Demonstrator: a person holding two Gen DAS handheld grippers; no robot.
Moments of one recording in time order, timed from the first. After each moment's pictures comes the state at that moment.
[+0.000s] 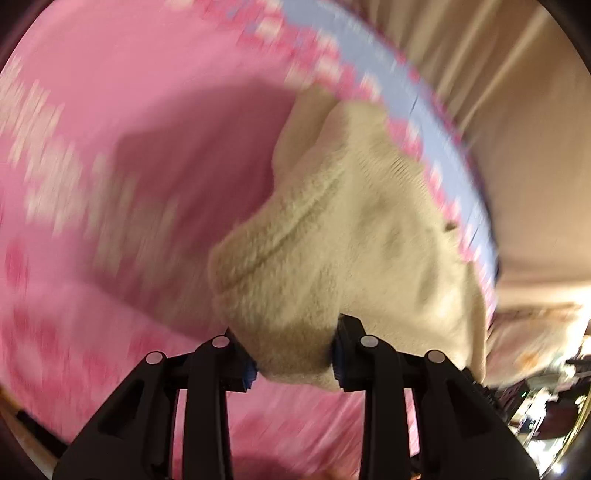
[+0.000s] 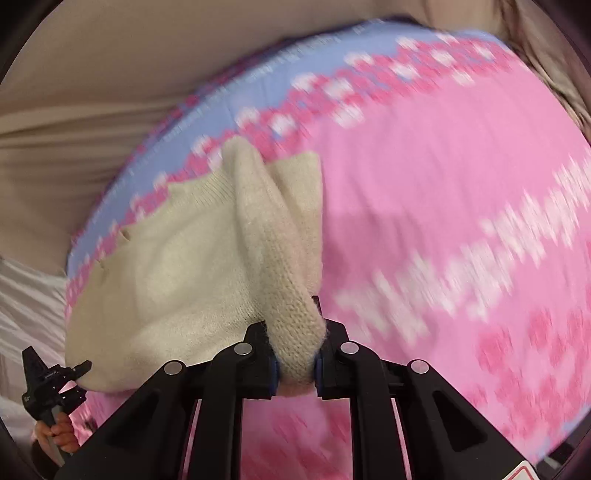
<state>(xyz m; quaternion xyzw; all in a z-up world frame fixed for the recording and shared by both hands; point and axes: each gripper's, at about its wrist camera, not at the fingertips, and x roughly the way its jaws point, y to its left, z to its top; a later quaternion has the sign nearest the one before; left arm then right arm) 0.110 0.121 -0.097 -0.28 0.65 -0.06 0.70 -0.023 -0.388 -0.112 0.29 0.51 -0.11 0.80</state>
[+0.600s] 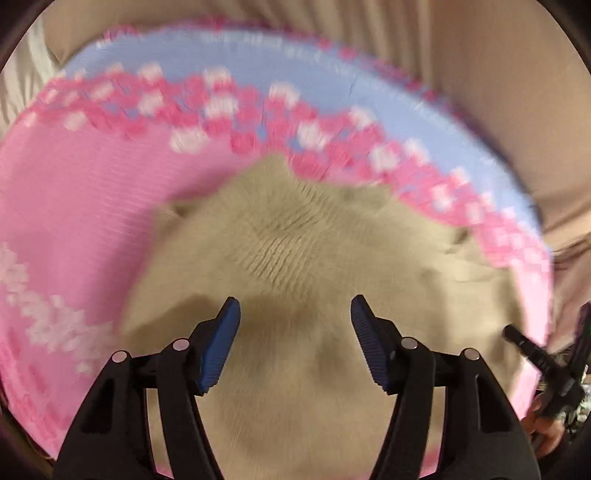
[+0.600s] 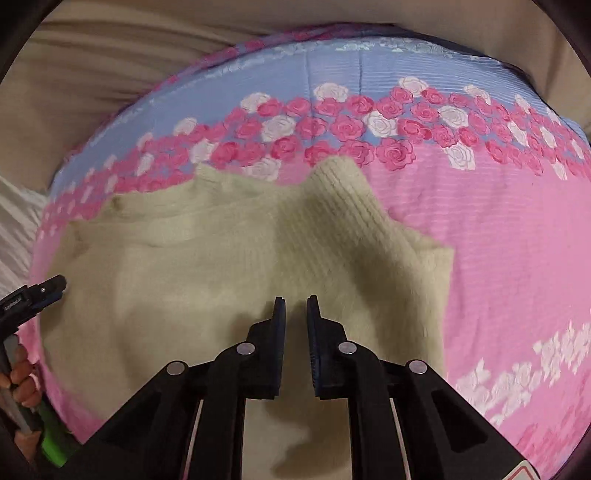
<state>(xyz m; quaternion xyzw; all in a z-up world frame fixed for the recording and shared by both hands) 0.210 0.005 -0.098 -0.08 0.62 -0.07 0.78 0.110 -0.345 -0.145 0.11 0.56 -0.06 0.82</state>
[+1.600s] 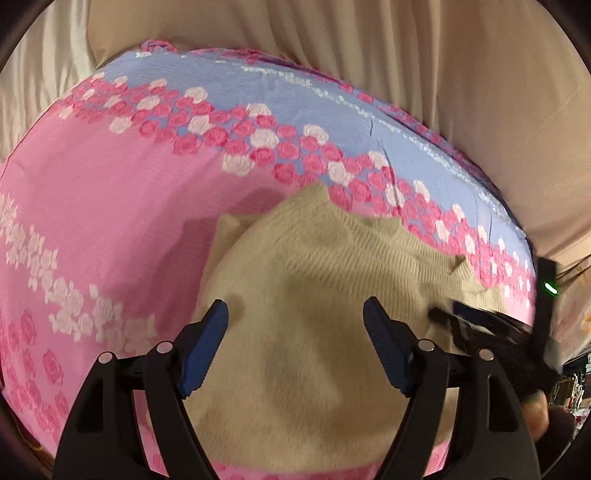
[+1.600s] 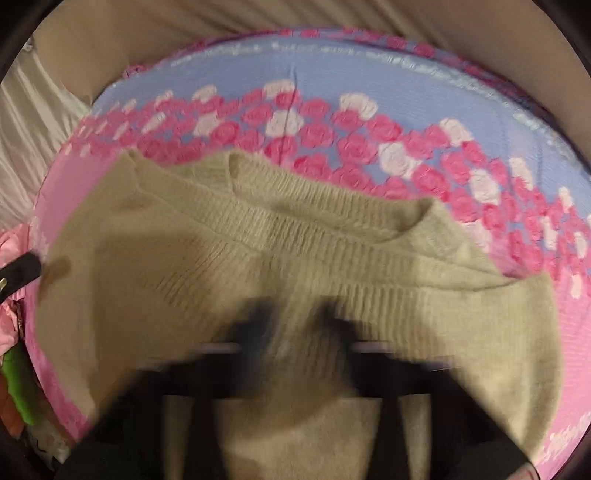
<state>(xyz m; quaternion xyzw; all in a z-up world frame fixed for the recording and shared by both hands) 0.156 0.061 -0.044 -0.13 0.56 -0.06 0.82 0.179 -0.192 -0.171 0.01 0.58 0.07 0.81</state>
